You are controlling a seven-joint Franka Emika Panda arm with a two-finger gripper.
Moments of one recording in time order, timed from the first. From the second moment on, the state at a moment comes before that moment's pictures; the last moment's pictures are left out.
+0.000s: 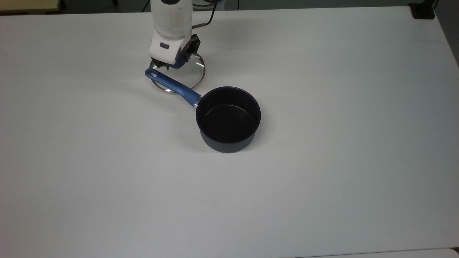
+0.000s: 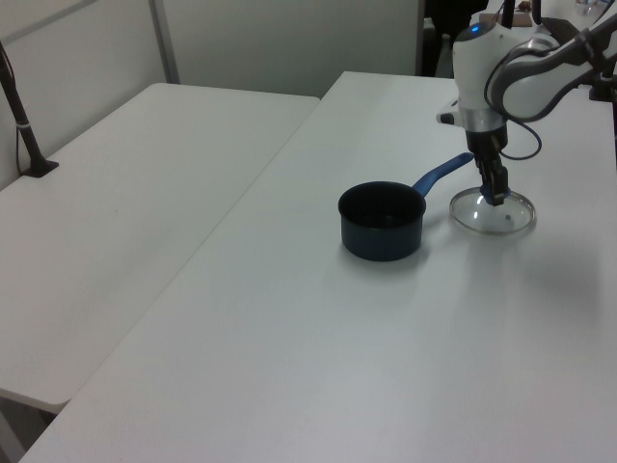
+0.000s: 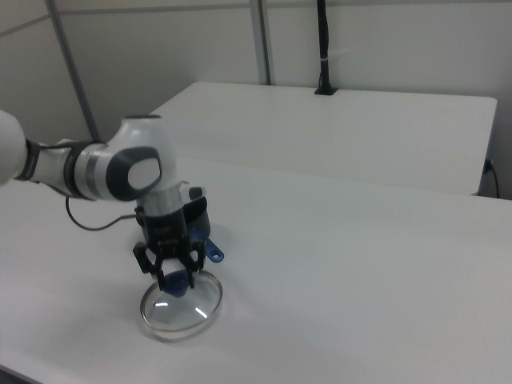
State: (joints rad) arm 0.12 0.04 -0.15 -2.22 -0.14 2.07 -0.46
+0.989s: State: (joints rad) arm 0.19 0.13 -0.15 -1.73 0.00 1.65 -0.39
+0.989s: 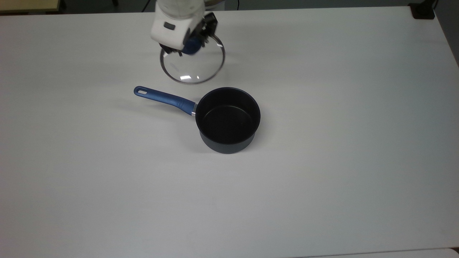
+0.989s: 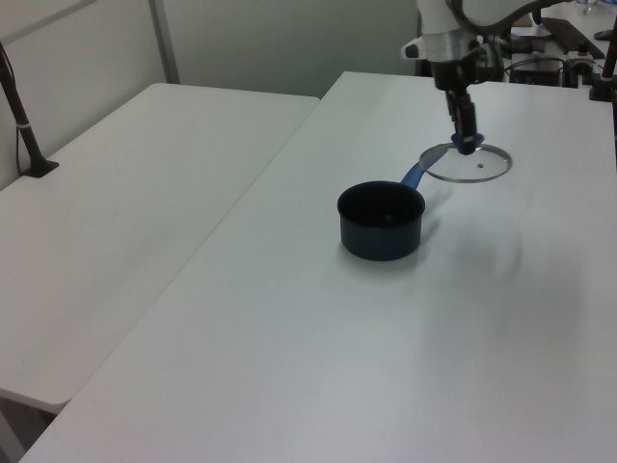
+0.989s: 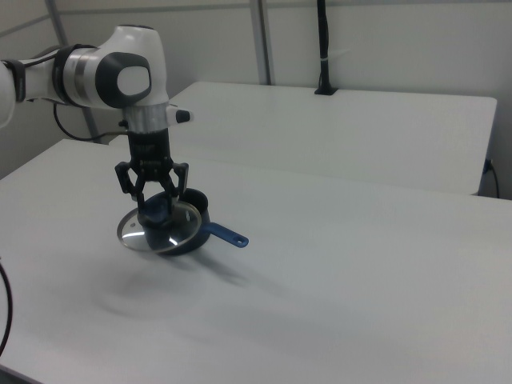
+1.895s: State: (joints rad) arm 0.29 0.41 -0.15 -1.43 0.07 1.72 0.02
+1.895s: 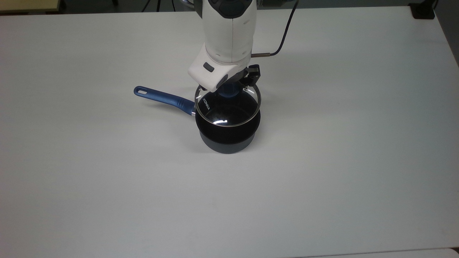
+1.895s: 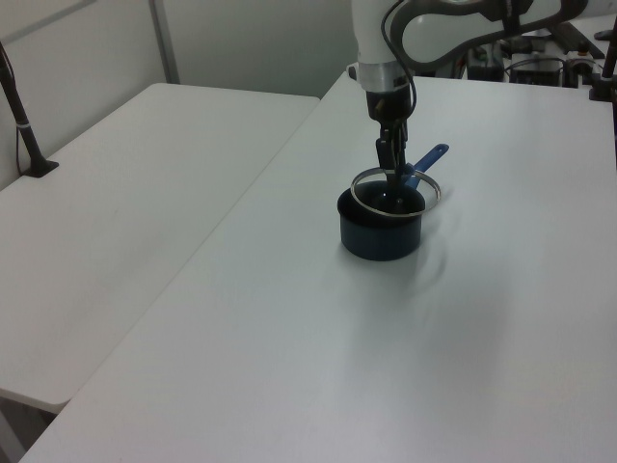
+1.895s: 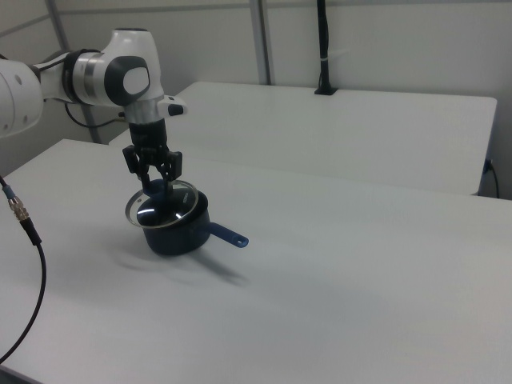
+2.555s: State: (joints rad) arm 0.29 0.53 -0.15 -1.32 0.07 1.72 0.07
